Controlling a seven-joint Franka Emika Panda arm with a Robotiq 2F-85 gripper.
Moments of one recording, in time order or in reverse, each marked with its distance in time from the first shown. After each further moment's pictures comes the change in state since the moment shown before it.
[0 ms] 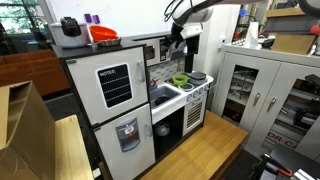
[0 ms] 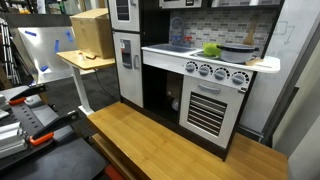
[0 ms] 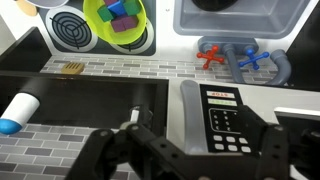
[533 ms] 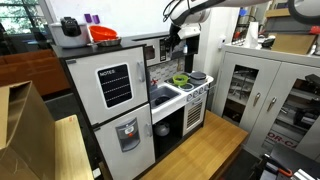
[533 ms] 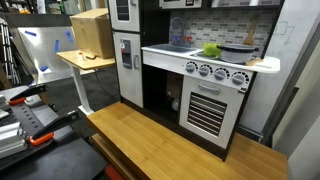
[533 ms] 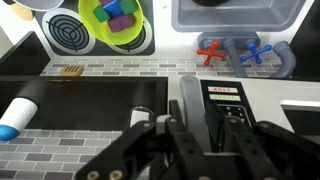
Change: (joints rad) arm 0.000 0.046 0.001 0.067 -0.001 -0.028 0.052
